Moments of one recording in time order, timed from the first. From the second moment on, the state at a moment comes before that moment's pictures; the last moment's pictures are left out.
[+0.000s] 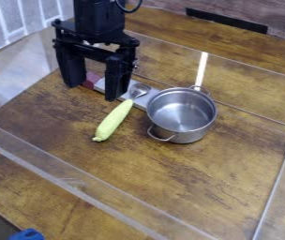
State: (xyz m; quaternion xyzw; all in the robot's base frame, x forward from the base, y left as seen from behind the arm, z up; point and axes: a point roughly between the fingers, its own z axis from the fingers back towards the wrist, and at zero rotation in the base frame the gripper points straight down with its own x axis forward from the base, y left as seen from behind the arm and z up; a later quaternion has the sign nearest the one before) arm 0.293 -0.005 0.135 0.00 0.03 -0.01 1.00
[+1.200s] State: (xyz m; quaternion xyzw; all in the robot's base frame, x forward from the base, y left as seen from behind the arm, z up) arm 0.299 -0.009 0.030 0.00 0.08 -0.02 1.00
